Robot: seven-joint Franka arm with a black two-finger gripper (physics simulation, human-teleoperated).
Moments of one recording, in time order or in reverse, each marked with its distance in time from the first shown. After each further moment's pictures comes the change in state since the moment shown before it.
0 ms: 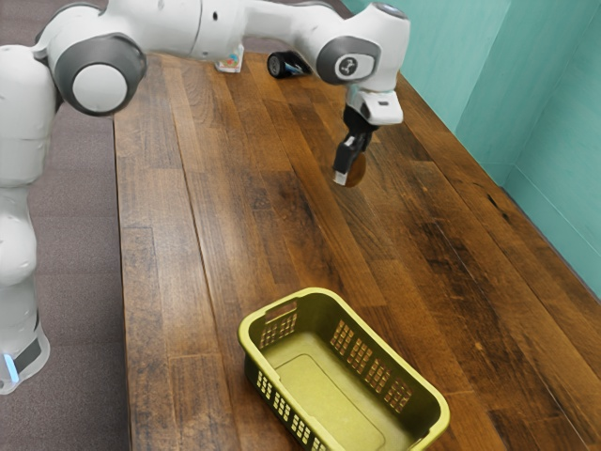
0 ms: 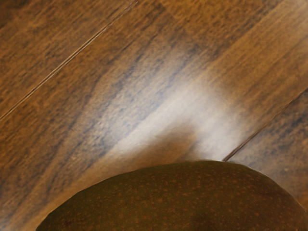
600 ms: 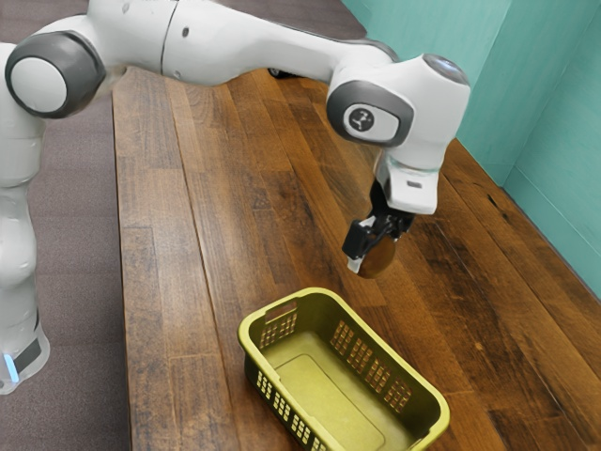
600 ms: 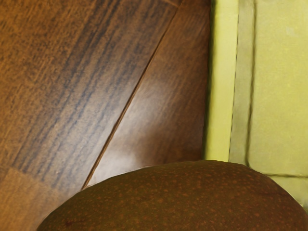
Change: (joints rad) arm -0.004 -0.053 -0.546 -0.030 0.093 -0.119 -0.175
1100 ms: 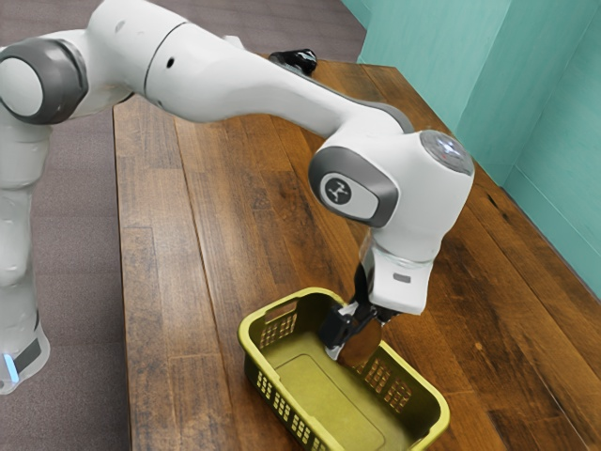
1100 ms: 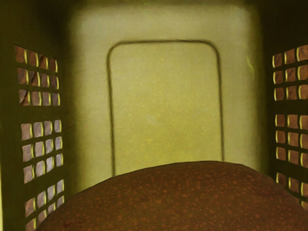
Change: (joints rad) arm -0.126 0.041 -0.120 -0.047 0.032 0.026 -0.181
